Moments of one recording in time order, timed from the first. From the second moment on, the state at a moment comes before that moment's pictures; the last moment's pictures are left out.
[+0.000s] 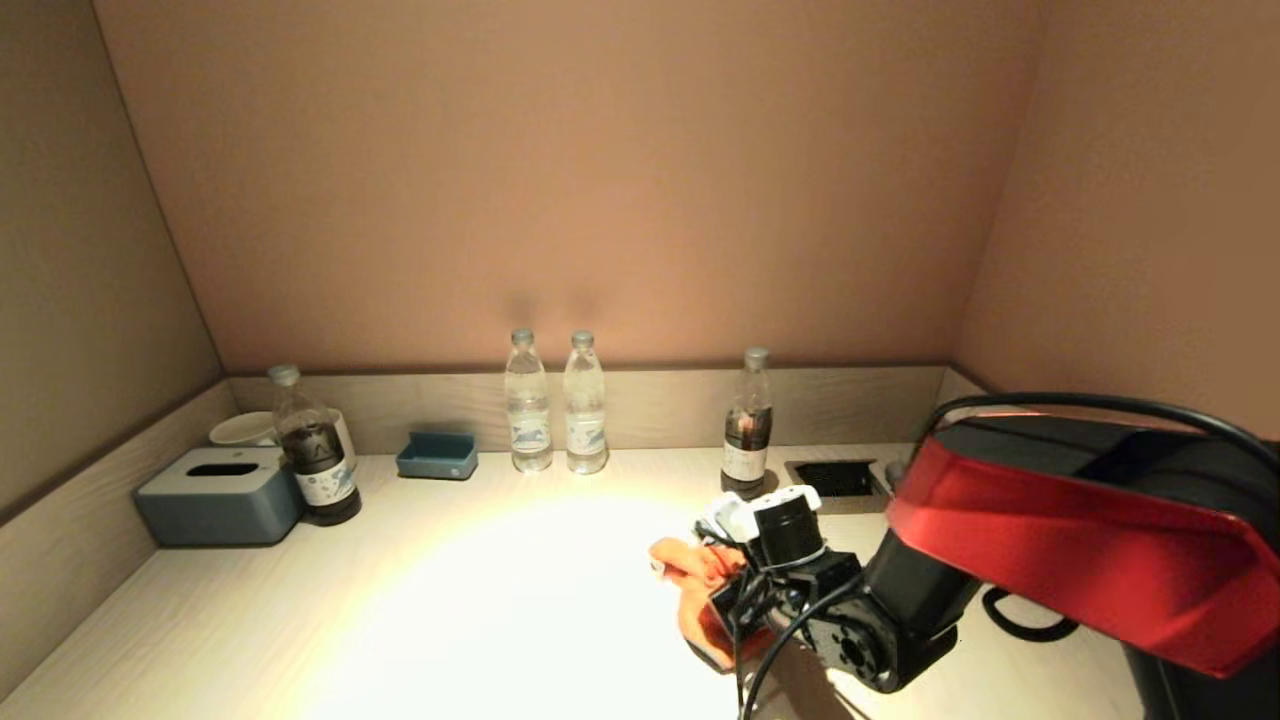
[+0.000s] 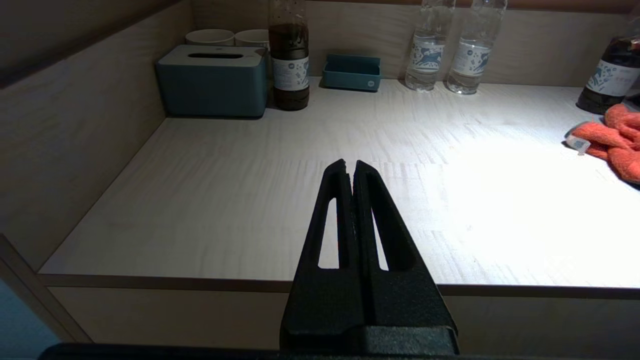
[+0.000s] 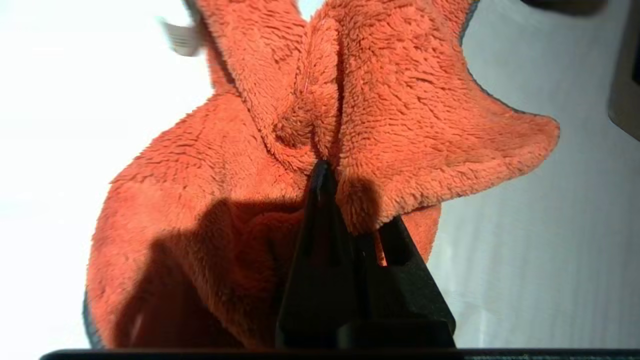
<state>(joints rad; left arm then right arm) -0.01 0.00 0.00 0.01 0.01 -0.06 0.49 2.23 -0.80 -0.74 -0.17 -0.21</state>
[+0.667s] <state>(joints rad) -0.01 0.00 0.00 0.01 0.01 -0.06 0.67 2.25 -0.84 -0.77 -0.18 -0.20</state>
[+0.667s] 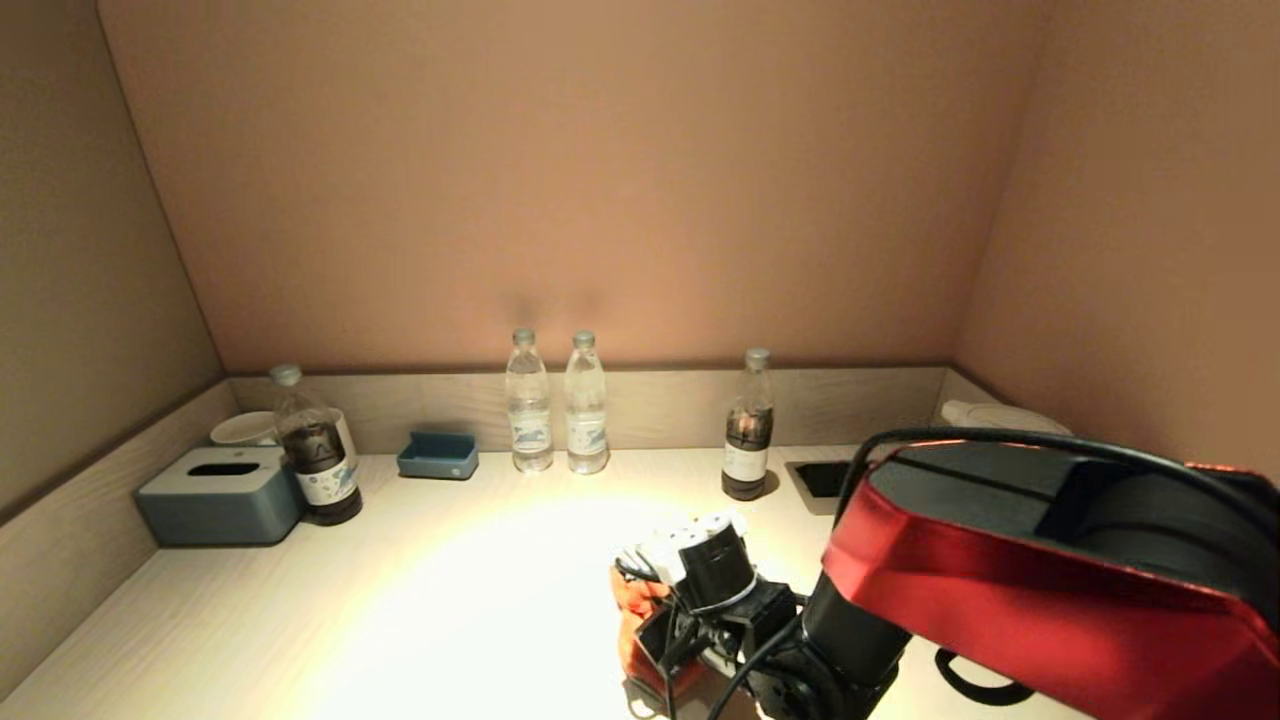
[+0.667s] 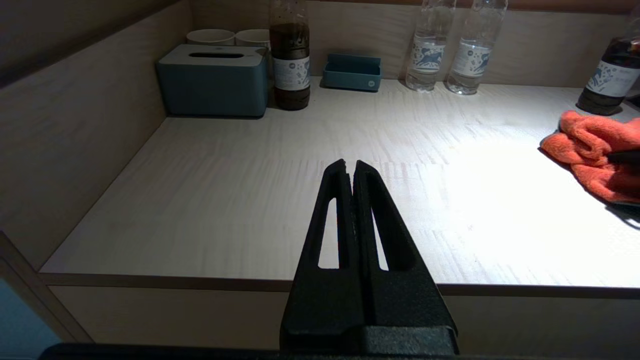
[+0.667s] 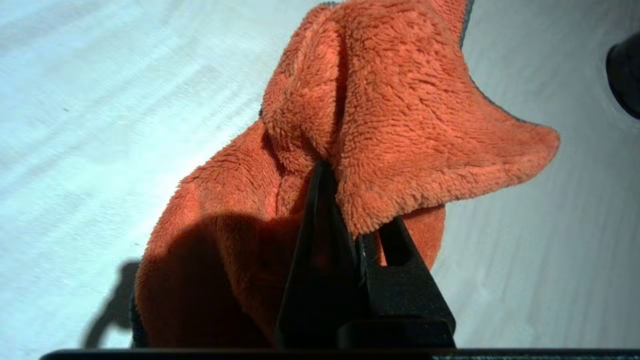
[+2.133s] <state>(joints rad) -0.01 0.00 0.00 0.01 0.01 -0.06 0.84 2.38 -1.11 -0.76 -0.20 -0.25</state>
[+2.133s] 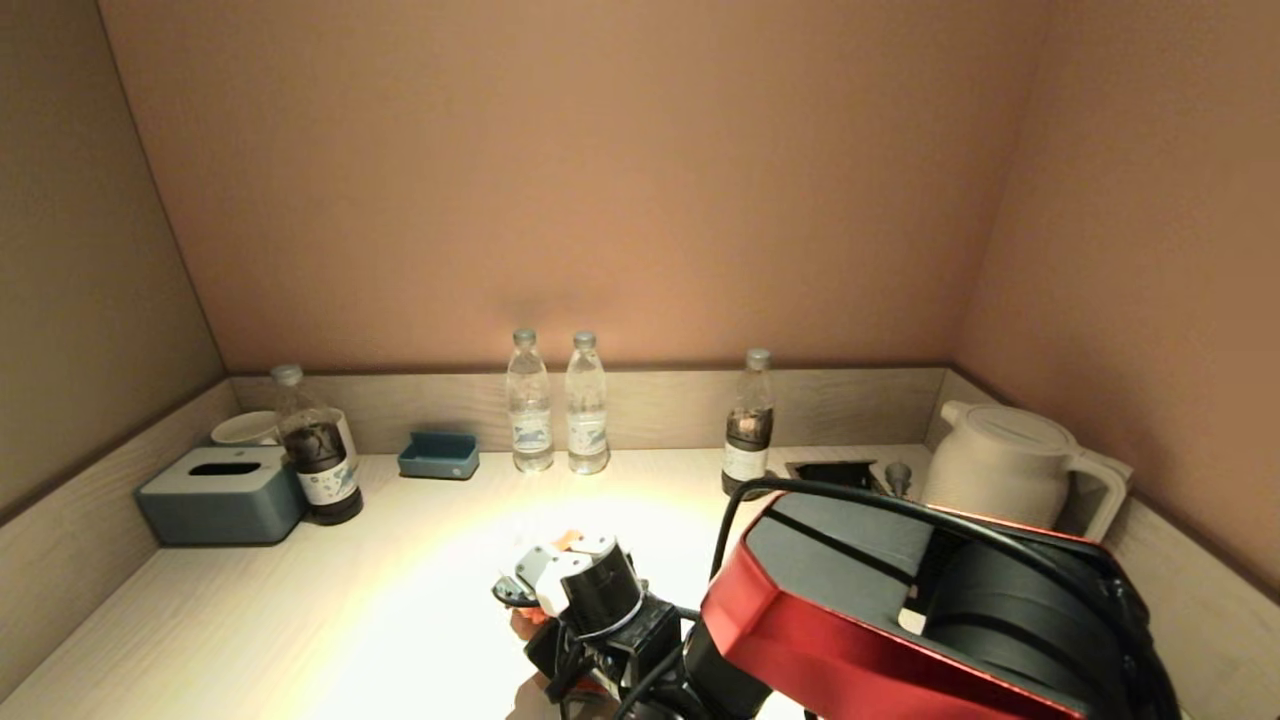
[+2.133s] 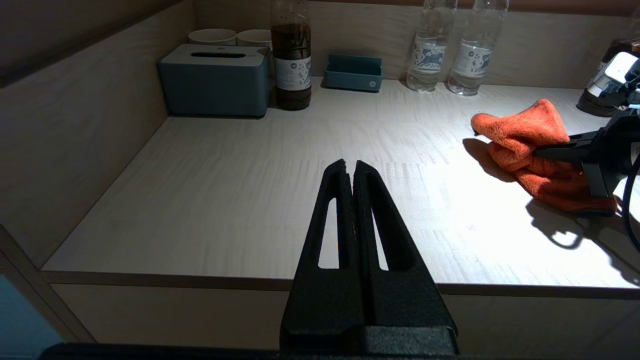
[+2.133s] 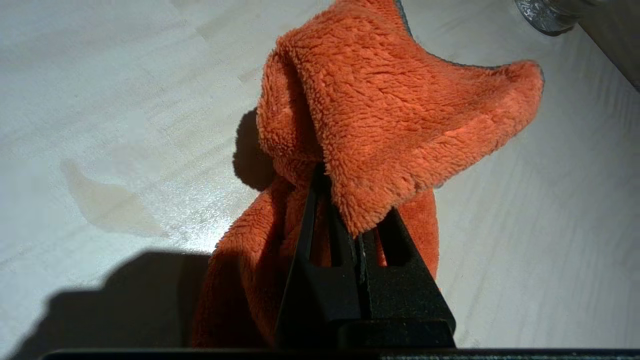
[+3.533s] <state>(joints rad) -0.01 0.00 0.00 0.01 0.01 -0.06 1.01 2.39 -1.14 -0.80 -0.26 -0.32</state>
